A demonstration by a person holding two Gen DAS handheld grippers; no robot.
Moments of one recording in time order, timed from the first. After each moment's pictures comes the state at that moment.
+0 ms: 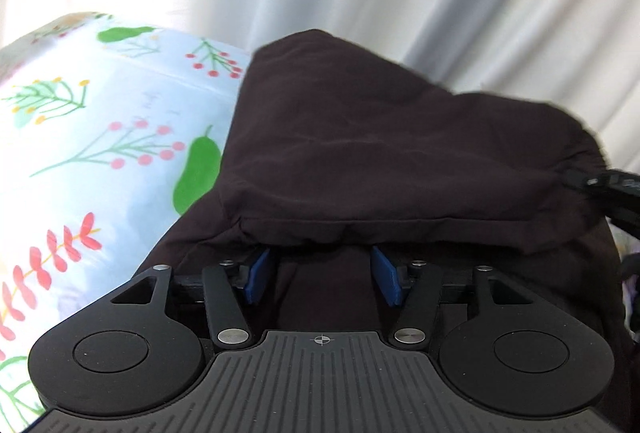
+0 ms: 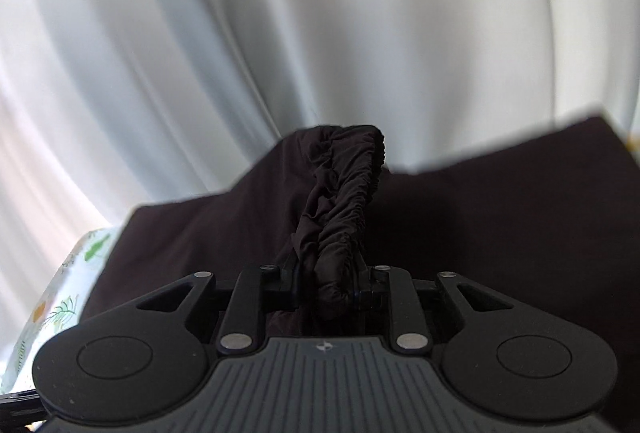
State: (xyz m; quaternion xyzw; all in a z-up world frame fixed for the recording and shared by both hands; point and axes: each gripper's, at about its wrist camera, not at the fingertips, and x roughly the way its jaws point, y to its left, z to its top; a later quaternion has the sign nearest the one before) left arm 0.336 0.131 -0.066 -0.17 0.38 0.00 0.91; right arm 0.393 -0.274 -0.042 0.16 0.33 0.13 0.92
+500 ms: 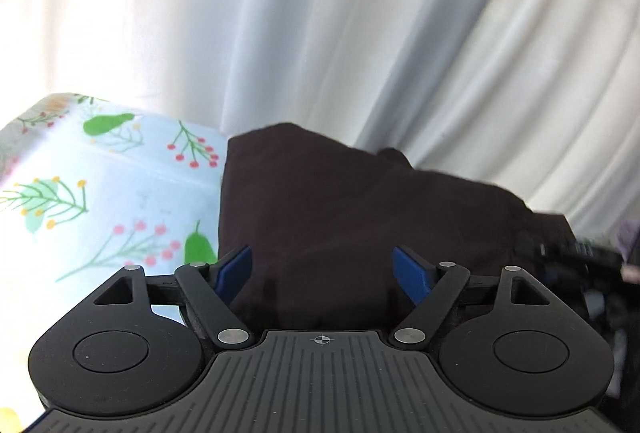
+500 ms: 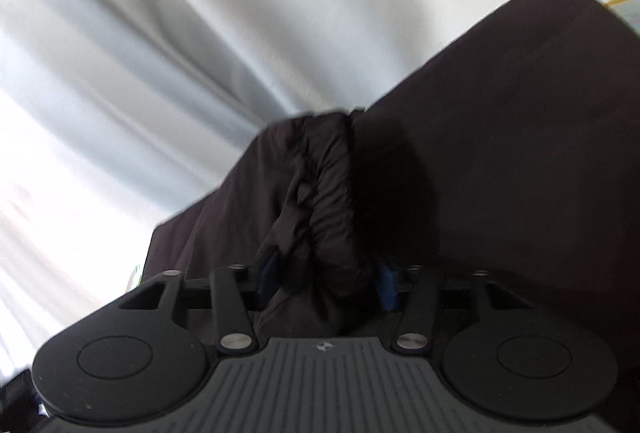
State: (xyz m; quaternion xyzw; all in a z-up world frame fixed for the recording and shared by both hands) left arm 0.334 0.136 0.010 -0.14 0.33 -0.02 0.93; right arm 0.378 -0.329 -0.060 0.30 0.38 0.17 0.86
